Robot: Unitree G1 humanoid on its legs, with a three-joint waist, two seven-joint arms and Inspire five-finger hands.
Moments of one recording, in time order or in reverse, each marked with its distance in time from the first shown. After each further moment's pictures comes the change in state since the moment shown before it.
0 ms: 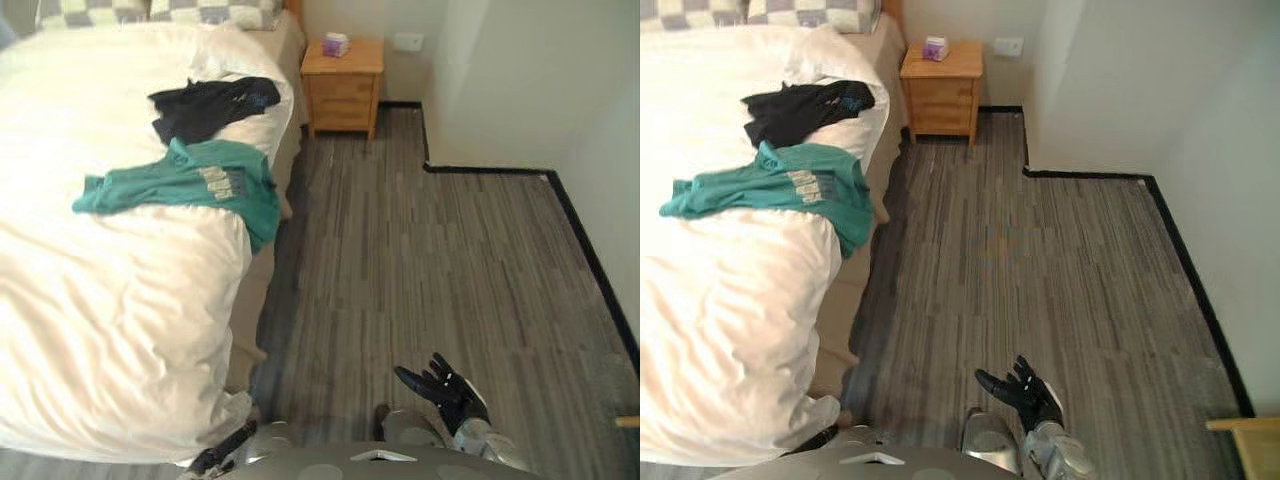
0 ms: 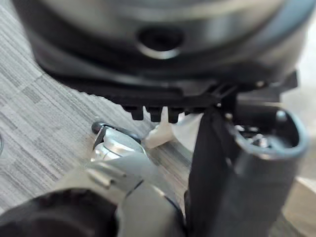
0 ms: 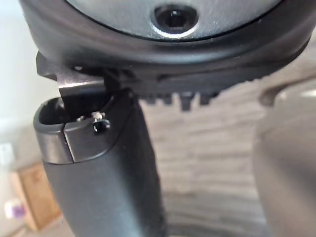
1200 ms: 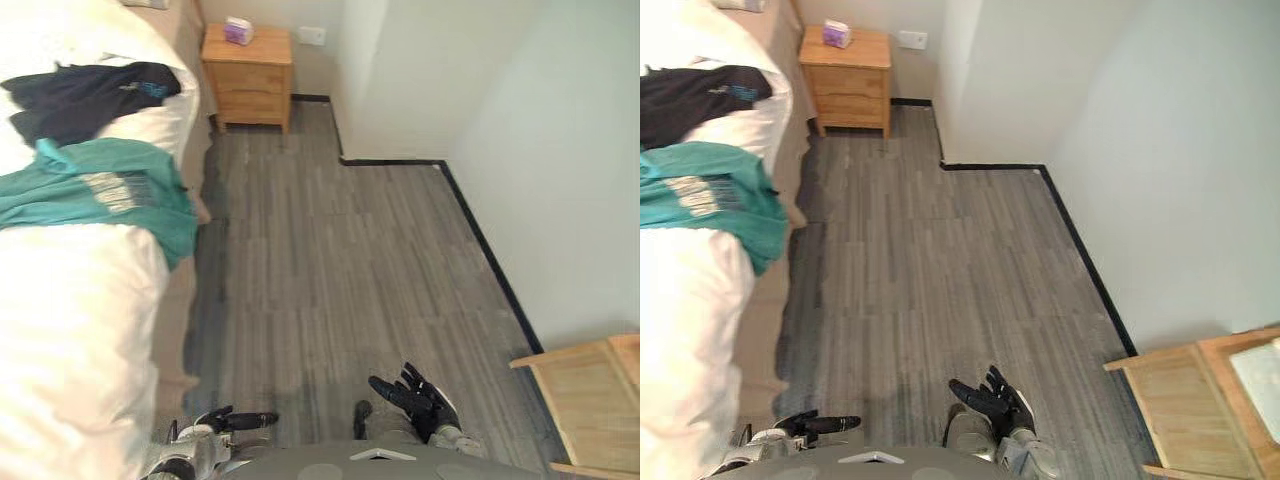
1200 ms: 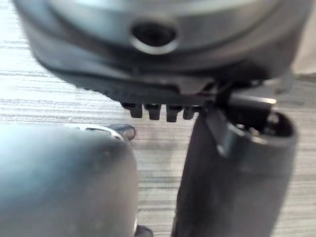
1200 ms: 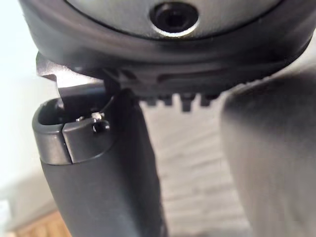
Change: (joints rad) left arm -0.191 0.110 -0.251 0.031 0.201 0.065 0.087; right arm 0.014 0.117 0.022 0.047 -0.003 -0.018 0.004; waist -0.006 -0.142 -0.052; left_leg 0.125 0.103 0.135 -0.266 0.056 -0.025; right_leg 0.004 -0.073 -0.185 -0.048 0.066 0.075
